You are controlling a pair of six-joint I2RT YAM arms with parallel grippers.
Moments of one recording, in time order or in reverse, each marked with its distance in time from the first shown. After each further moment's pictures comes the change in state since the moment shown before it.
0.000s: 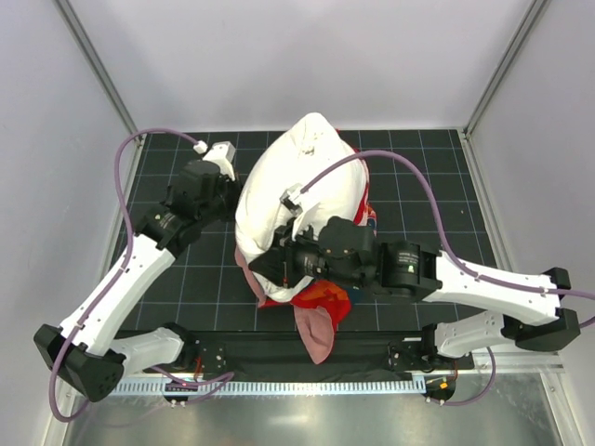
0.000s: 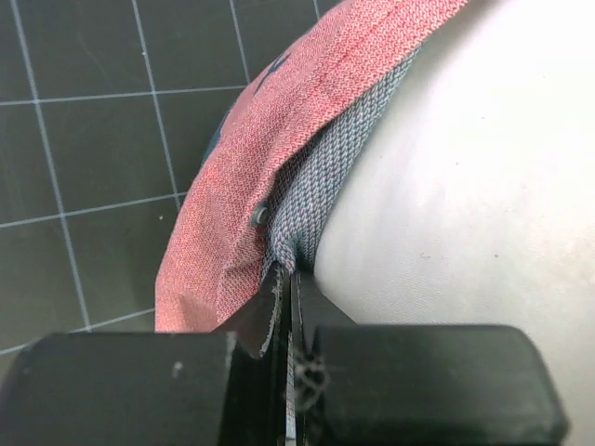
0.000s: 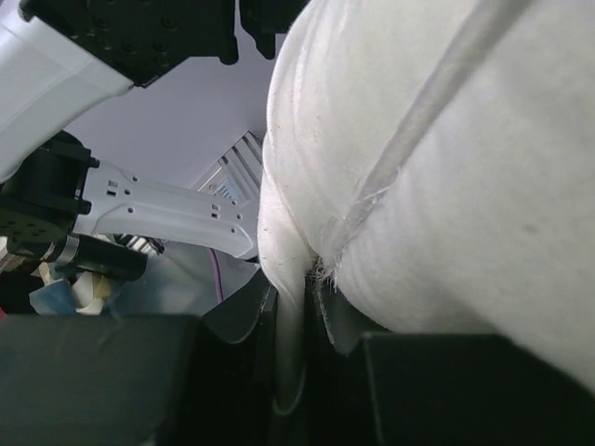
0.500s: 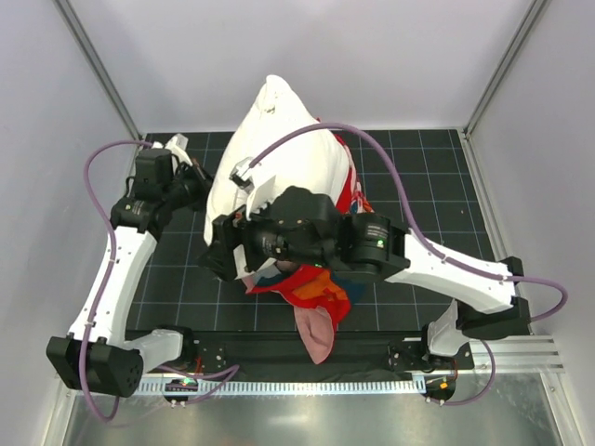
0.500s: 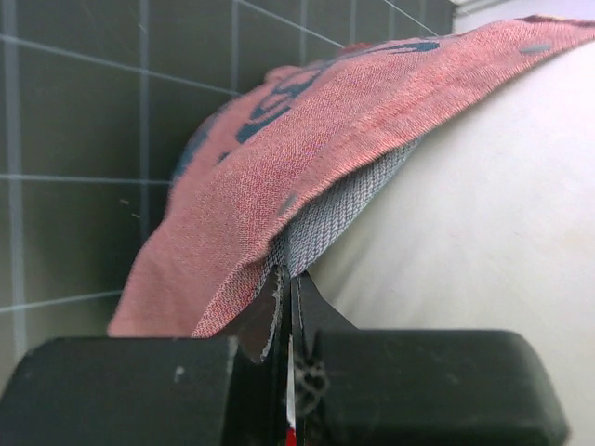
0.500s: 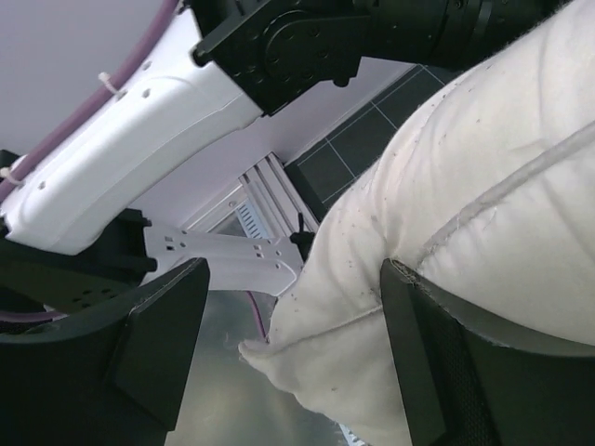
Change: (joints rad) left arm 0.387 0.013 -0.006 0.003 0.383 -0.183; right arm 0.006 0.356 0.585 -0.241 -0.031 -0.089
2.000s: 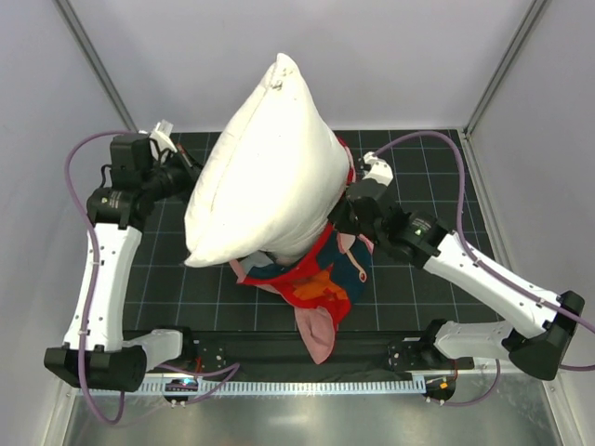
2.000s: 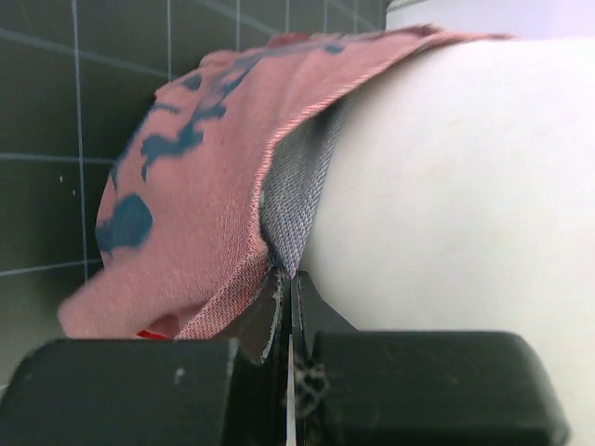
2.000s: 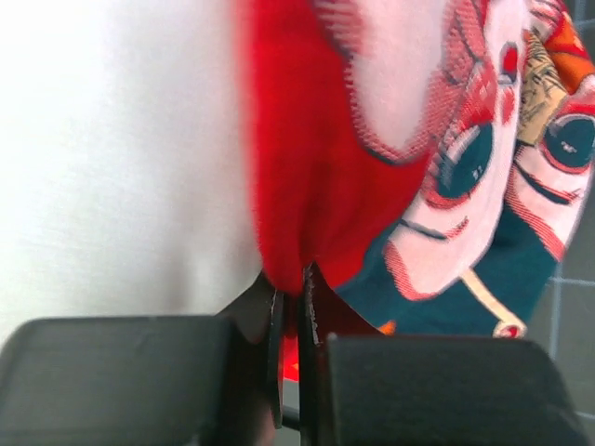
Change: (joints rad) left arm 0.077 0.026 0.185 -0.156 0.187 -0.075; right arm -0.528 -0.413 -0.815 0.049 0.207 0.310
